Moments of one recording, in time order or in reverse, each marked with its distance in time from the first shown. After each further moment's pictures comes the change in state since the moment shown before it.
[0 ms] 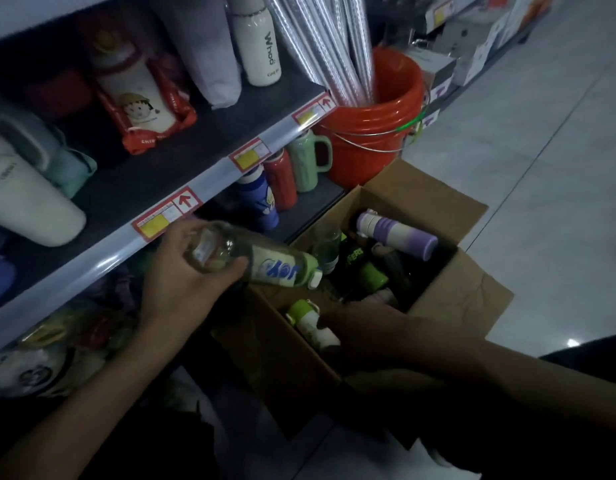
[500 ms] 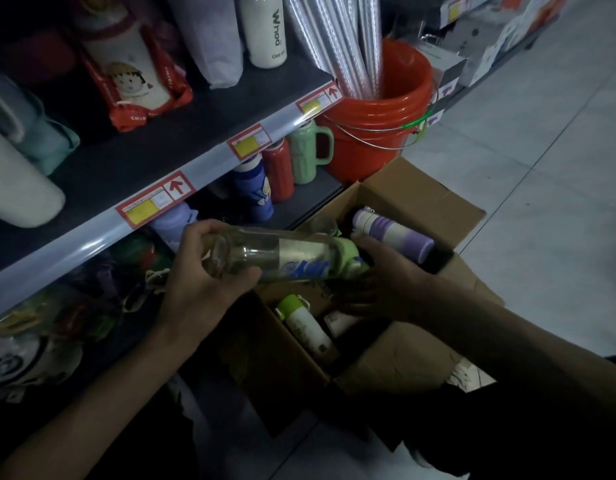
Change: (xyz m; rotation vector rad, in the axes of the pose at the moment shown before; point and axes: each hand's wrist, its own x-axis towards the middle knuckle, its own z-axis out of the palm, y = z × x) left_hand -0.009 -0.007 0.022 -0.207 -0.130 -0.037; right_hand 0.033 0.048 -0.023 1.741 0.133 0.403
